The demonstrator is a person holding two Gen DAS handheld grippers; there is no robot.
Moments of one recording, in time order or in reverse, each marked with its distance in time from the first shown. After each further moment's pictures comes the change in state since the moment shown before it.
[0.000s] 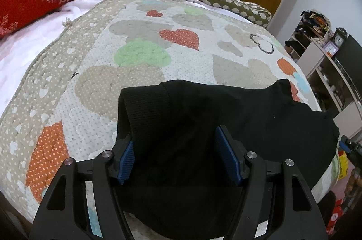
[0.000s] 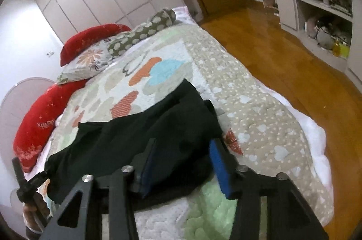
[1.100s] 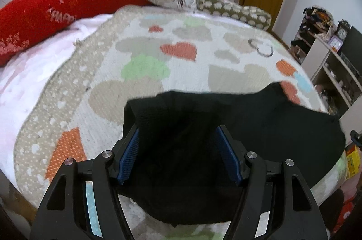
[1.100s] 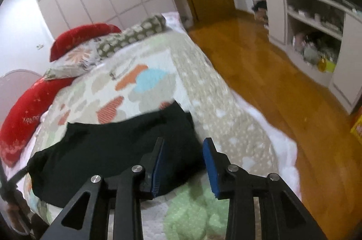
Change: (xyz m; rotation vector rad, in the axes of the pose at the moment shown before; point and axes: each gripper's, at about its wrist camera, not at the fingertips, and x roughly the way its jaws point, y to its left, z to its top) left arm -0.039 -0.026 0.002 0.048 -0.076 0.071; right arm -0.042 0.003 0.007 -0.100 -0.063 -0.111
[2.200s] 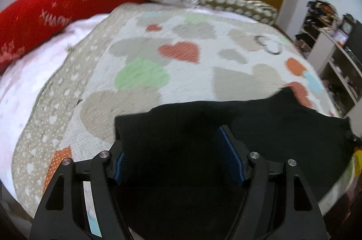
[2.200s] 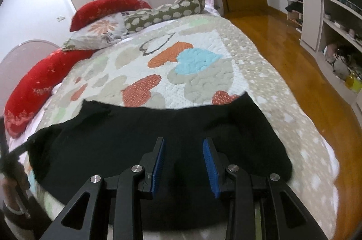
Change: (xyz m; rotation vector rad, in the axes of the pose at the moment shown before) left arm 0.029 -0.012 0.018 0.046 0.037 0.023; right arm 0.057 0.065 -0.006 -0.126 0.106 0.111
